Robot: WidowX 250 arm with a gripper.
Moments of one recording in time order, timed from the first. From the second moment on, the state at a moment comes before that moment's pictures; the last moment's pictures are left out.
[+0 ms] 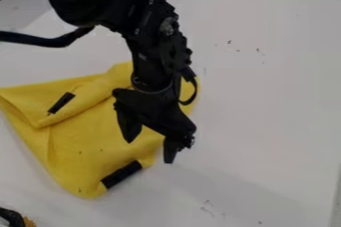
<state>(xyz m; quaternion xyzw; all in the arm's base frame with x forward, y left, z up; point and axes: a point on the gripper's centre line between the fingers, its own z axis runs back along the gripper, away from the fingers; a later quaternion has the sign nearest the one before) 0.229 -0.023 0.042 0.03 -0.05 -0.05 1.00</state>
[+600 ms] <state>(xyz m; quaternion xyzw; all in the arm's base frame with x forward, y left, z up) 0.231 0.011 0.045 0.05 -0.04 -0.06 1.00</state>
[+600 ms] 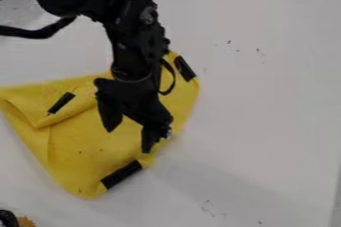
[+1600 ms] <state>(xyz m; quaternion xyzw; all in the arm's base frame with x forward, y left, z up) 0.277 0.158 0.037 0.10 -0.07 -0.08 0.99</state>
